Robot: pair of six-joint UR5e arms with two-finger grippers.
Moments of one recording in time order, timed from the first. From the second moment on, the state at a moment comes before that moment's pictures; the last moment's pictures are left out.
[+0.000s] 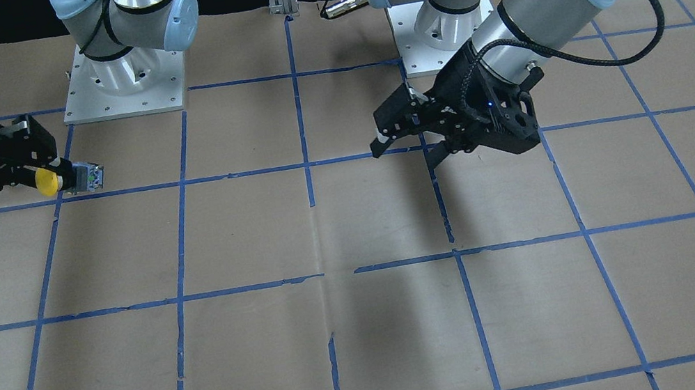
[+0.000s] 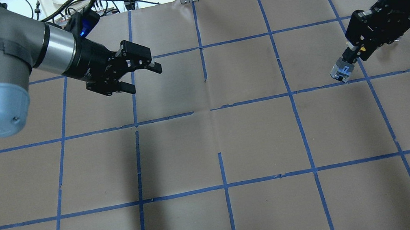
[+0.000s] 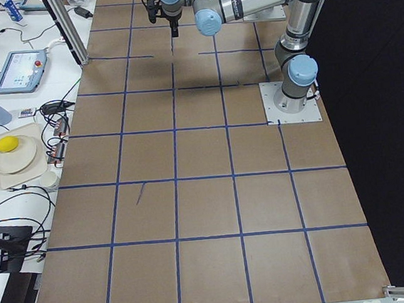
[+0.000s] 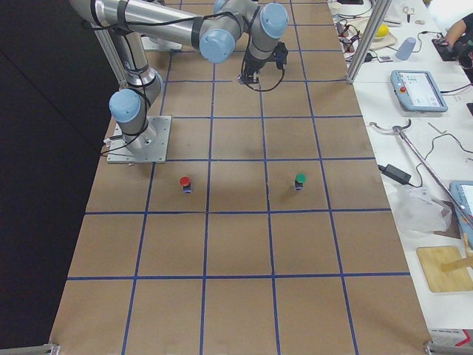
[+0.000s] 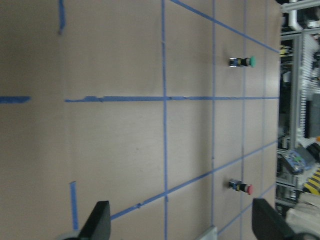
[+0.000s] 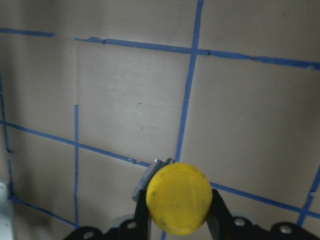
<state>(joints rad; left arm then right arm) -1.51 -1.63 -1.73 -1.33 1.08 0.00 1.22 -1.54 1.64 -1.40 -1.32 -0.58</state>
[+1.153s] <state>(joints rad) -1.57 -1.55 -1.63 -1.49 1.59 -0.01 0.75 -1.50 1.95 -1.88 -1.41 -2.11</state>
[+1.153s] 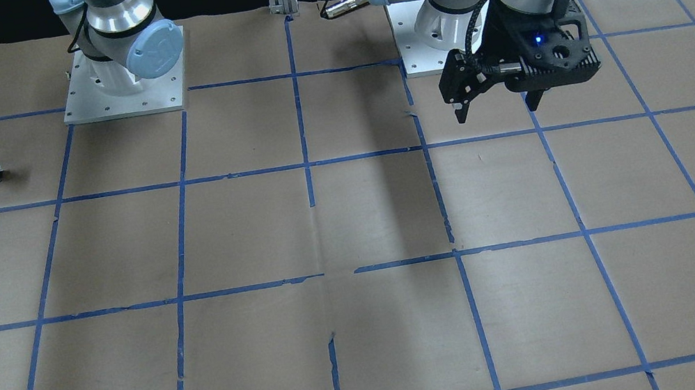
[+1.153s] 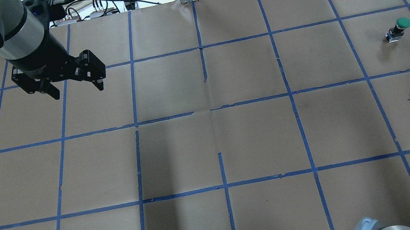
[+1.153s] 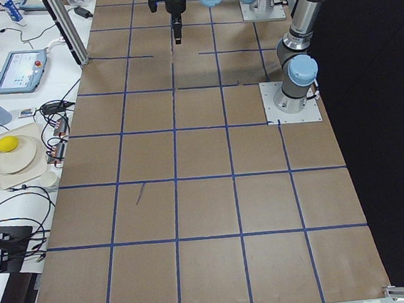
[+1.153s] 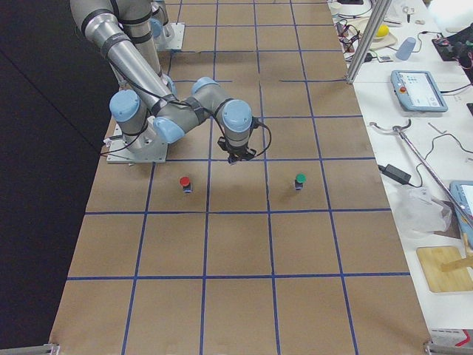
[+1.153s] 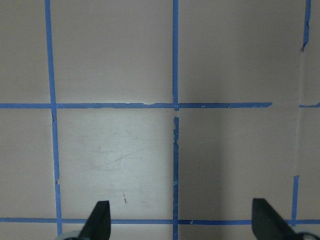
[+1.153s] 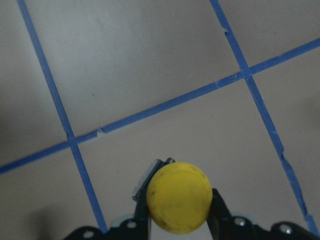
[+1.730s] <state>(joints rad) -1.56 -1.55 -1.62 -1.51 1.59 0.00 0.72 -1.36 1.95 -2.05 -1.40 -2.73</state>
